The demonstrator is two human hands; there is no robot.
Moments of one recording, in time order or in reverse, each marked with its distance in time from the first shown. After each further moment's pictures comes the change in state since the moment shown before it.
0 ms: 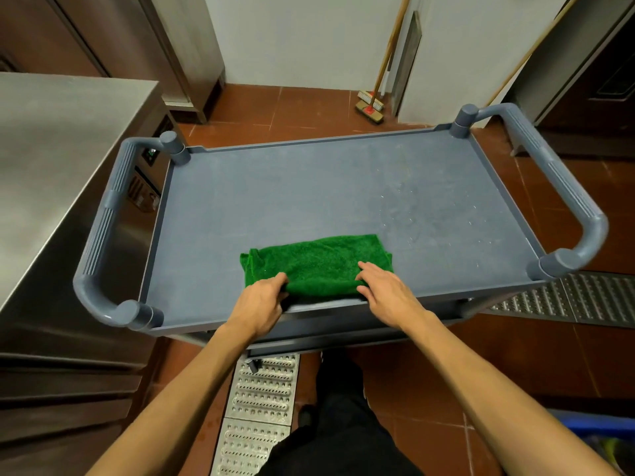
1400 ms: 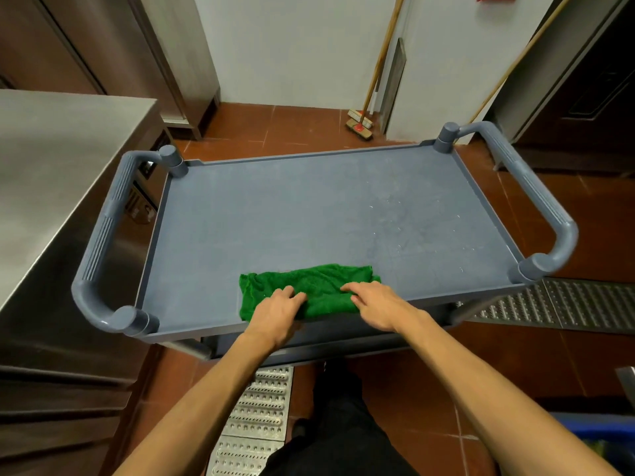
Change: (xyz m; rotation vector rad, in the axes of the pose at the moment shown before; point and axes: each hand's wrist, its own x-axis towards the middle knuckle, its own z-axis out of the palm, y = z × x) left_hand -0.006 0.037 0.013 0.267 -0.200 0.063; right_hand -0.016 -0.022 -0.020 0.041 -0.244 0.106
